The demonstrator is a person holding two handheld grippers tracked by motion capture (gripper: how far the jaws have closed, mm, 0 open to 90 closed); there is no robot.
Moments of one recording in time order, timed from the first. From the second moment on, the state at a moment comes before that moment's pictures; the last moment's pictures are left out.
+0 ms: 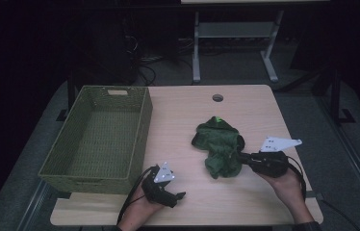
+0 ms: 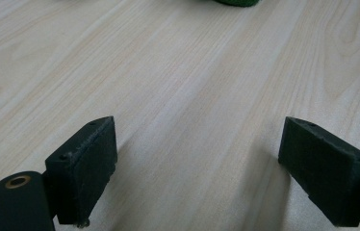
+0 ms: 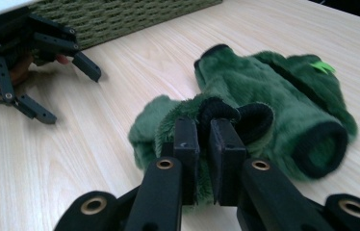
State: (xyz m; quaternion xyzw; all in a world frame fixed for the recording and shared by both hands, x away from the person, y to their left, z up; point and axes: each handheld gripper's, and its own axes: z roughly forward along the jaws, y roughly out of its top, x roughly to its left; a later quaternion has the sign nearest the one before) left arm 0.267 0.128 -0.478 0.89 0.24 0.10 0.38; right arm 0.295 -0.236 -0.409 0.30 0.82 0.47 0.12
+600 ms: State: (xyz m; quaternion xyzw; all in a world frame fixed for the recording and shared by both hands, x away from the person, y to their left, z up) left arm 0.267 0.128 -0.478 0.89 0.24 0.10 0.38; right arm 0.320 -0.191 -0.409 0.26 0.84 0.47 0.10
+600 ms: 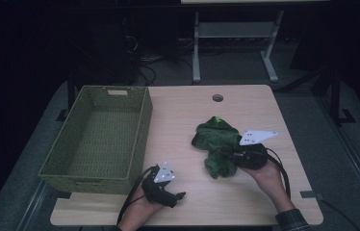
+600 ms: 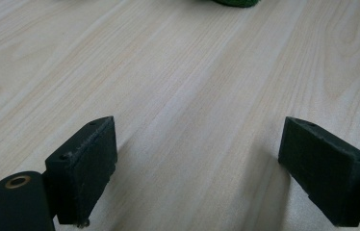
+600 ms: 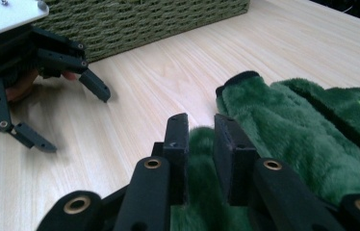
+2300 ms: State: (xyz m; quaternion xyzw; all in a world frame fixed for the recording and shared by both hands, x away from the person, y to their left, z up) left arm 0.287 0.114 -0.458 0.89 0.24 0.10 0.38; right arm 0.333 -0.203 -0.426 0.32 0.83 0.45 0.09
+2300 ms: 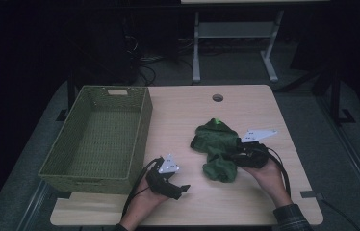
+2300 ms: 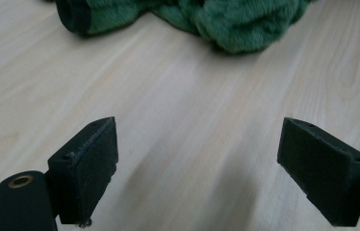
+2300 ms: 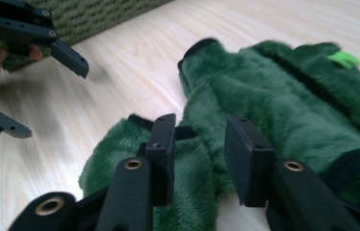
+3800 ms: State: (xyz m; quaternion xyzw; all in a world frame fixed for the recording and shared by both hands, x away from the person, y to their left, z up) left arm 0.470 0.047 -0.452 0.88 0.26 0.12 0.39; right arm 0.451 -0.224 -0.463 0.41 0.83 0.36 0.10
